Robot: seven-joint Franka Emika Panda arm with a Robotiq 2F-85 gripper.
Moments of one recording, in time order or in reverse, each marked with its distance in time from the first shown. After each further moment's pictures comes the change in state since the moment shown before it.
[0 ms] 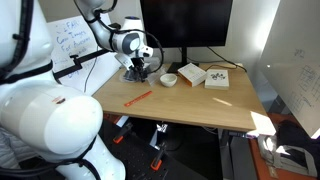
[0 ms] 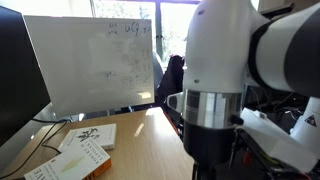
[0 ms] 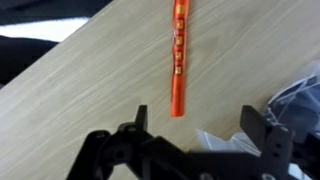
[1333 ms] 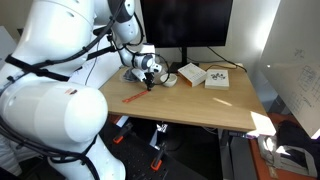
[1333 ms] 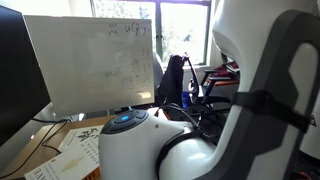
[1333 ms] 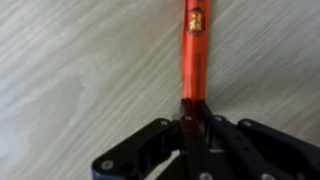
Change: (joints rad) arm 0.212 0.623 -0.227 0.607 -0.041 -0.092 0.091
